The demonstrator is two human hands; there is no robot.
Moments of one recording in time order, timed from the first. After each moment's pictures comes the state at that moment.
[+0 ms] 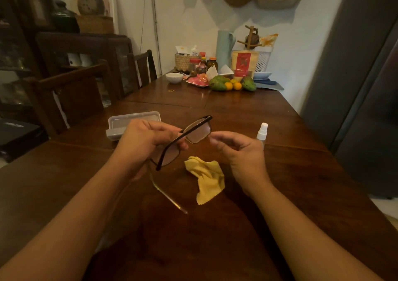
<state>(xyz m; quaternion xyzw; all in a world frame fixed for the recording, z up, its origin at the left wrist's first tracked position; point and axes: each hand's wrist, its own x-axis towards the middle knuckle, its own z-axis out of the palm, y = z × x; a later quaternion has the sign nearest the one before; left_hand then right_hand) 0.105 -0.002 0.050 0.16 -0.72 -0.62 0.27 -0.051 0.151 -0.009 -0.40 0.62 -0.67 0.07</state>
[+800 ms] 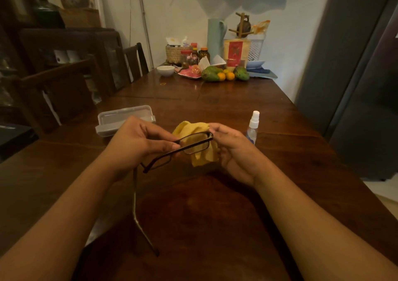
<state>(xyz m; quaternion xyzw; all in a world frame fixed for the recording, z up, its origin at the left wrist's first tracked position) 0.109 -0.007 0.042 0.07 -0.82 -0.53 0.20 -0.061 0.160 -0.004 -0.34 0.51 -0.68 0.40</state>
